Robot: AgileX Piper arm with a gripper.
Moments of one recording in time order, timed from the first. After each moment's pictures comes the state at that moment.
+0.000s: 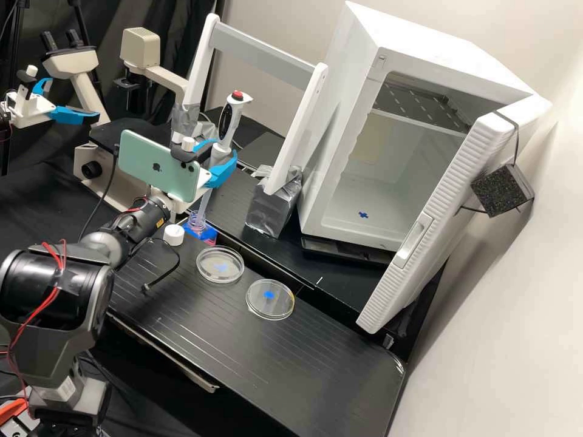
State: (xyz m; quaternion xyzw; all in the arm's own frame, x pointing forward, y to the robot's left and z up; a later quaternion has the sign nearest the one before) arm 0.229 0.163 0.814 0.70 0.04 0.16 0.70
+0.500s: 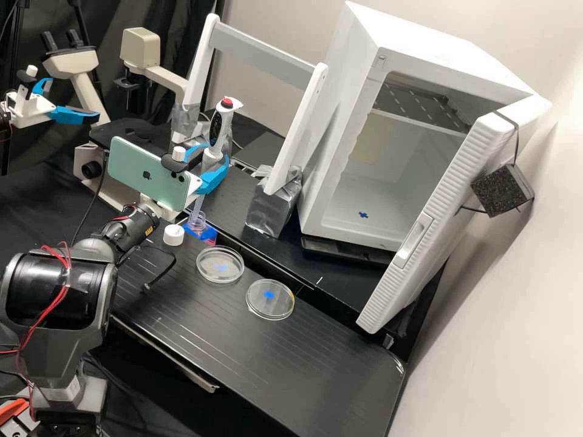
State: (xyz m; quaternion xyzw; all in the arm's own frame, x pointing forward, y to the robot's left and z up) arm 0.221 0.160 0.801 0.72 0.04 0.15 0.68
